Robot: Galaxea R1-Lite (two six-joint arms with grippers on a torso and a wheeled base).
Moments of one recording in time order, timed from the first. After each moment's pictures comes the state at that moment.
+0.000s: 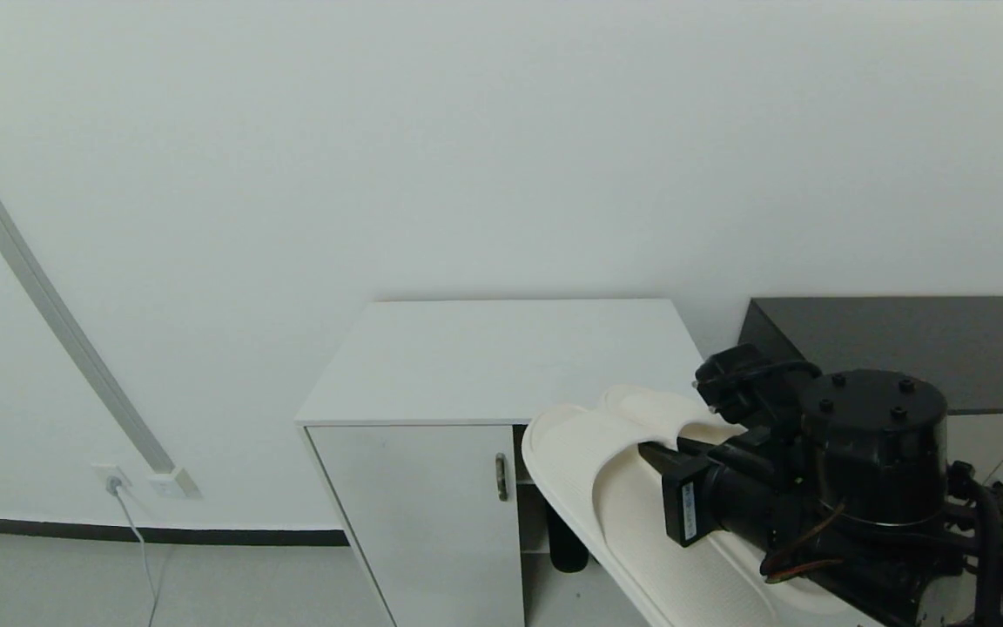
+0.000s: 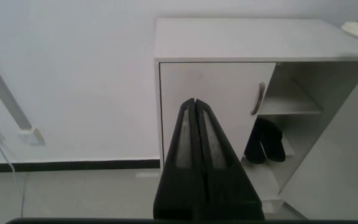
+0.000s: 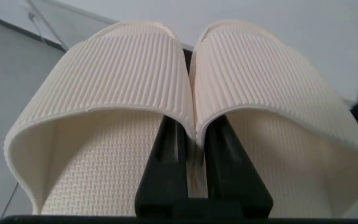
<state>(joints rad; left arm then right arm) 0.00 0.00 0.00 0.00 -0.01 -0.01 0.84 1.65 -0.63 -0.72 -0.30 0.15</state>
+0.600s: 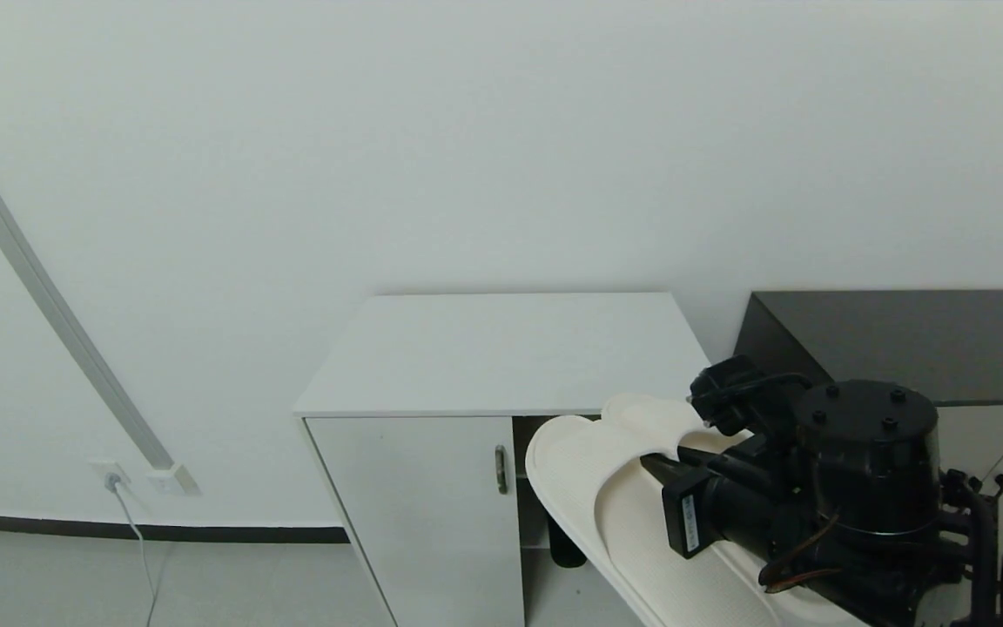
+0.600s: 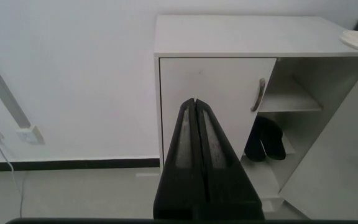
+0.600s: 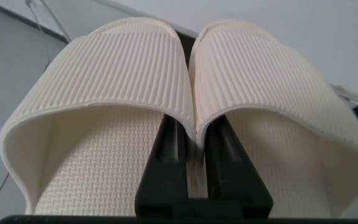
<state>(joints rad) 0.00 0.00 0.00 0.00 -0.01 -0.01 0.84 1.66 -0.61 -0.72 -0.30 0.11</state>
